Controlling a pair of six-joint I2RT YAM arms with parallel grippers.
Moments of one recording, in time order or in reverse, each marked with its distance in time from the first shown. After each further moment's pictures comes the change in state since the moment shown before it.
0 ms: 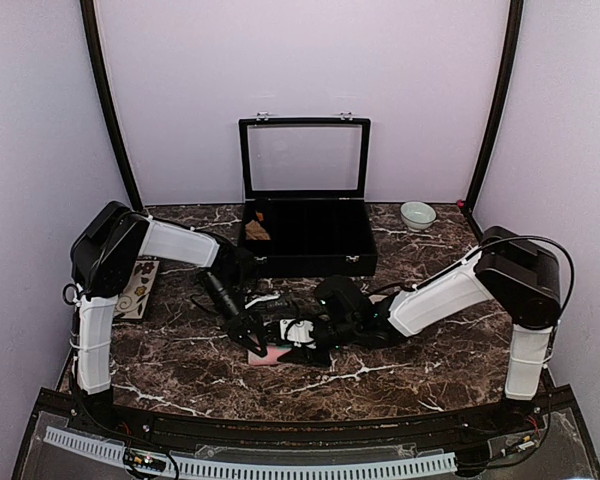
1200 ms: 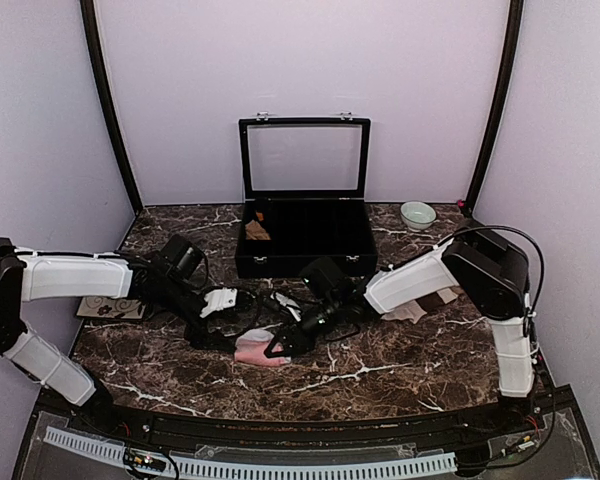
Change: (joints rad) left arm 0.044 -0.702 -0.573 0.577 -0.357 -0.053; right arm -0.093 0.182 0.258 -0.218 -0.365 0.637
